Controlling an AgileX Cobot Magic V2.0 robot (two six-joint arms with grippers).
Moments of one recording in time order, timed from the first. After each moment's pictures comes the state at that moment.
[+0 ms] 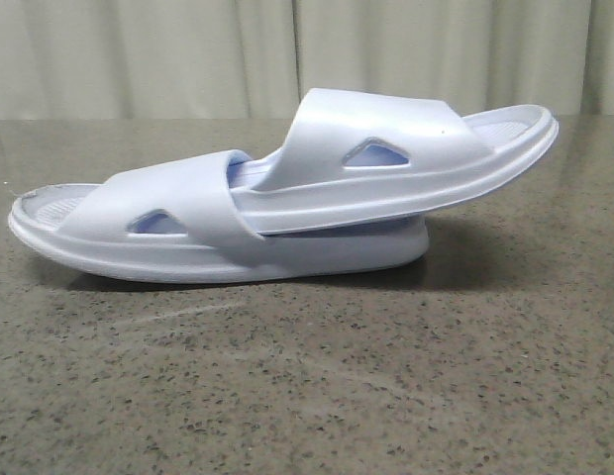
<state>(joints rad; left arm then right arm) -0.09 0.48 -0.48 -1.67 0.21 1.50 0.12 0.61 -0.55 0.86 0.07 -0.85</state>
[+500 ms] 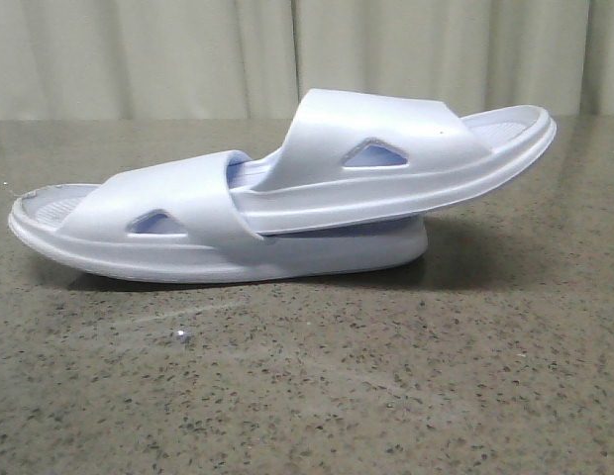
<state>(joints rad) -0.09 0.22 -0.22 -1.67 0.08 1.50 0.12 0.21 -0.27 0.84 0.02 -0.91</state>
